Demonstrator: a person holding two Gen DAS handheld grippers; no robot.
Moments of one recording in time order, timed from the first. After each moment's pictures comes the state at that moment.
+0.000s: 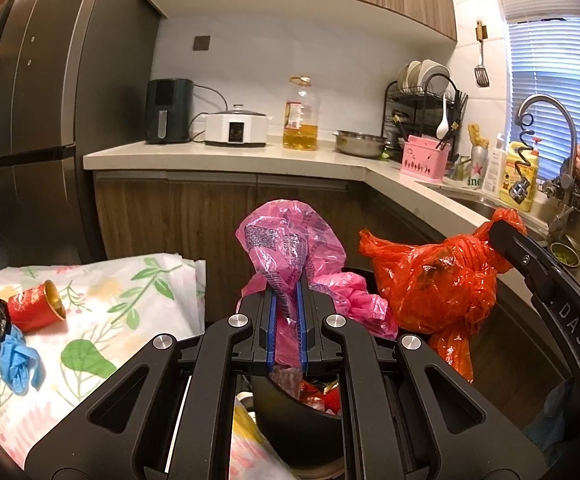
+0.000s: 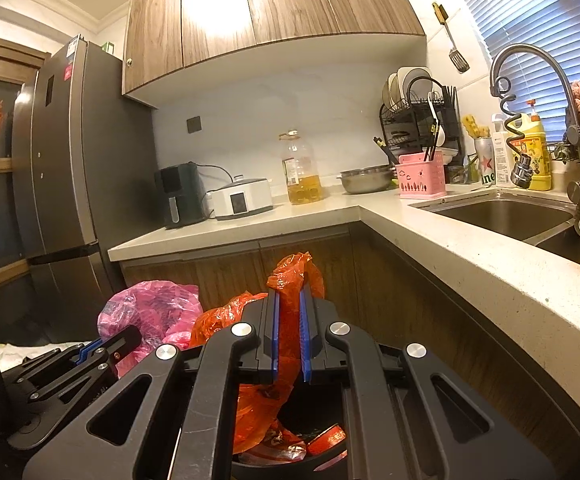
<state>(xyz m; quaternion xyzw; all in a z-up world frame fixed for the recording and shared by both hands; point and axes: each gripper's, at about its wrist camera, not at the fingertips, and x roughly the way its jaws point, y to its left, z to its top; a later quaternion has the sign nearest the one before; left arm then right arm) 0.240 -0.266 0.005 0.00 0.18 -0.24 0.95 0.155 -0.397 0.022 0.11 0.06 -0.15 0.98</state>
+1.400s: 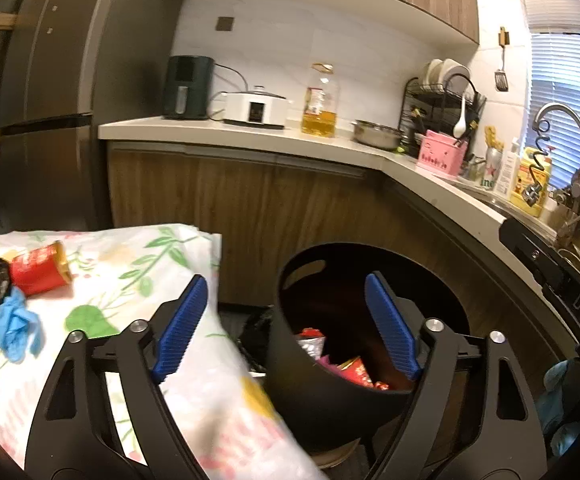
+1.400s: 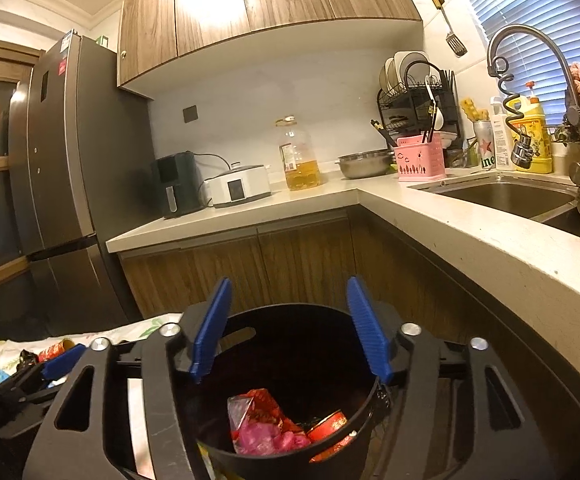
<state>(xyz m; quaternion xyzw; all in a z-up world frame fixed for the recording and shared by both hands) 0.243 -0.234 -0.014 -0.03 0.21 -0.21 0.95 0.153 -0.402 0.006 0.13 0.08 -0.14 0.98</state>
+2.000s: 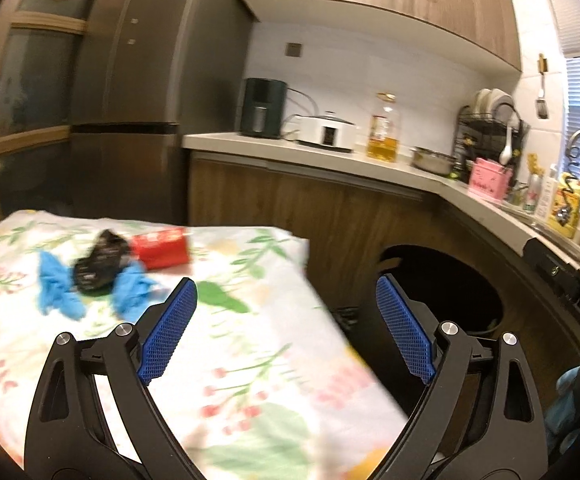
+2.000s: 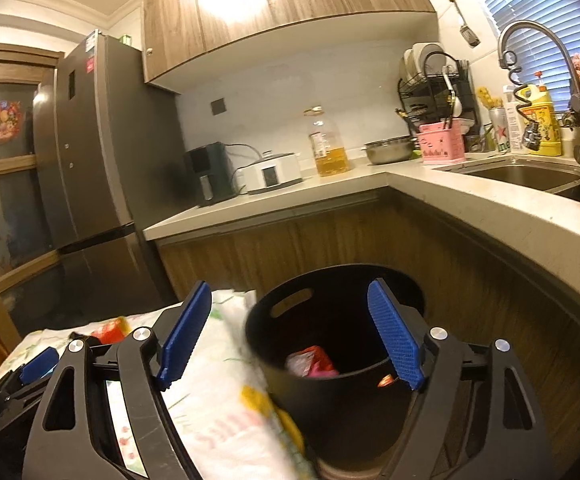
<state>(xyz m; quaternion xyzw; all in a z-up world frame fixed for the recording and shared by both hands) 0.171 -0.127 -0.010 -0.04 0.18 -0.10 0.98 0.115 -0.327 0.005 0.14 0.10 -0.09 0.98</state>
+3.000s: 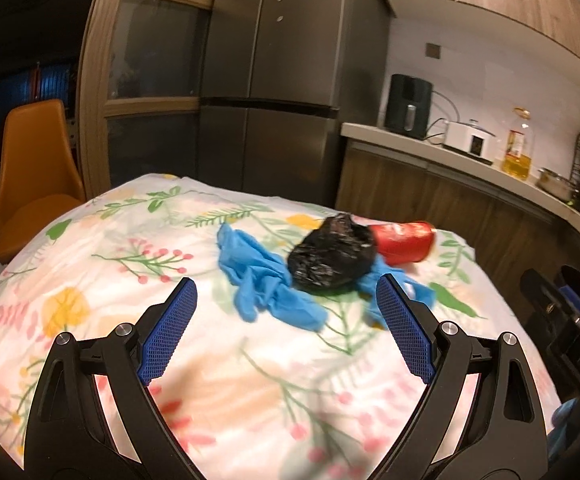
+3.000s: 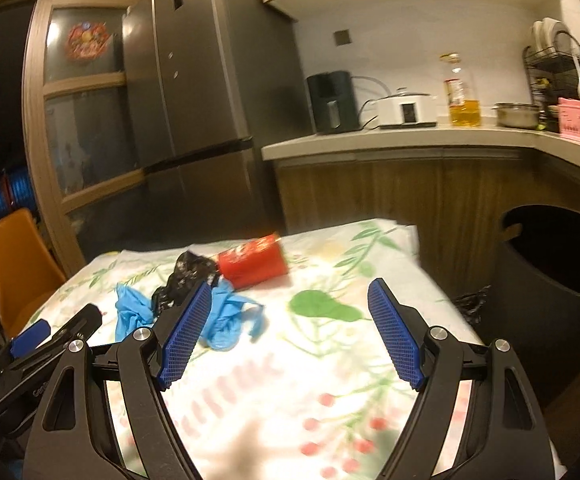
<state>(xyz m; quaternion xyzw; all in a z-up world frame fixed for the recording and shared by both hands) 0.205 0.065 -0.044 -0.07 0.21 0.10 0.97 0.223 -0.125 -0.041 0.08 0.19 0.08 0.98</state>
